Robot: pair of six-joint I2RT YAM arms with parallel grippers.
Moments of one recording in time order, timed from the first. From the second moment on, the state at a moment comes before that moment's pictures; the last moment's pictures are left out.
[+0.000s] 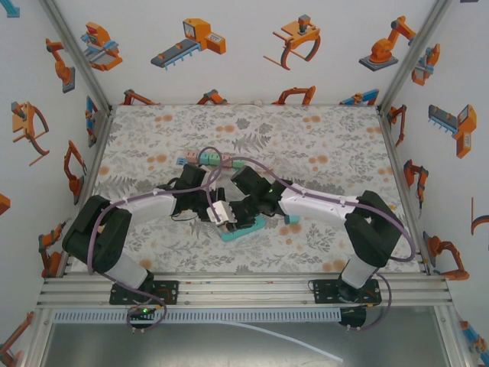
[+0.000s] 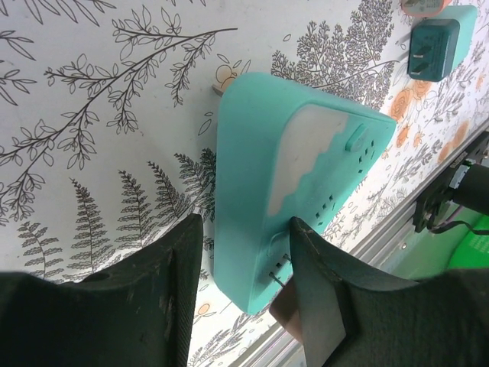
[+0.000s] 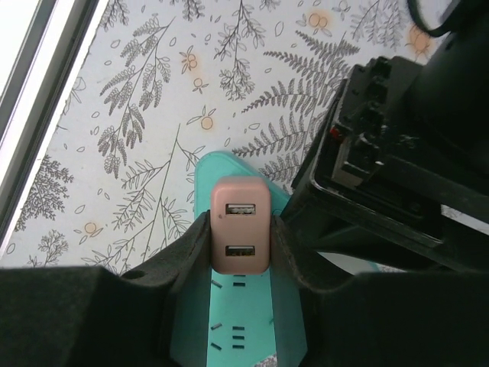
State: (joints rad) left arm -0.58 1.56 0.73 -0.16 0.46 -0.50; right arm 0.94 1.66 1.12 -0.43 -0.61 -0.96
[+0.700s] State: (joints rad) left arm -0.58 1.52 0.78 -0.26 0.32 -0.46; right arm 0.68 1.30 1.01 -0.18 -0.67 -0.33
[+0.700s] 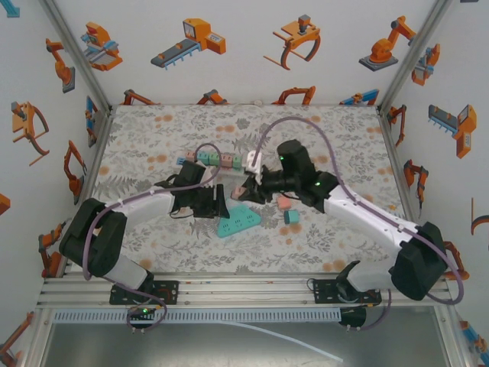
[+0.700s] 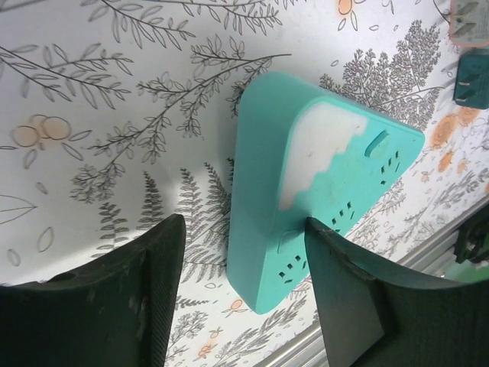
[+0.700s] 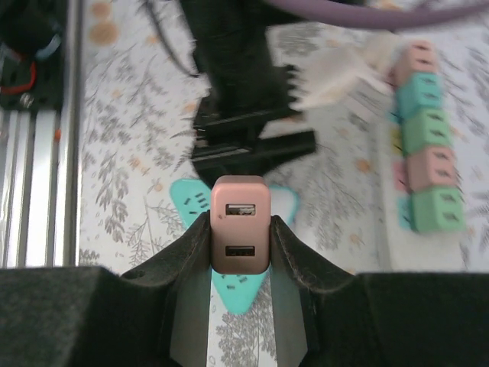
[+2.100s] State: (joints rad) left arm -0.56 1.51 1.35 -0.68 0.21 0.65; right arm 0.06 1.47 0.72 -0.17 -0.40 0.58
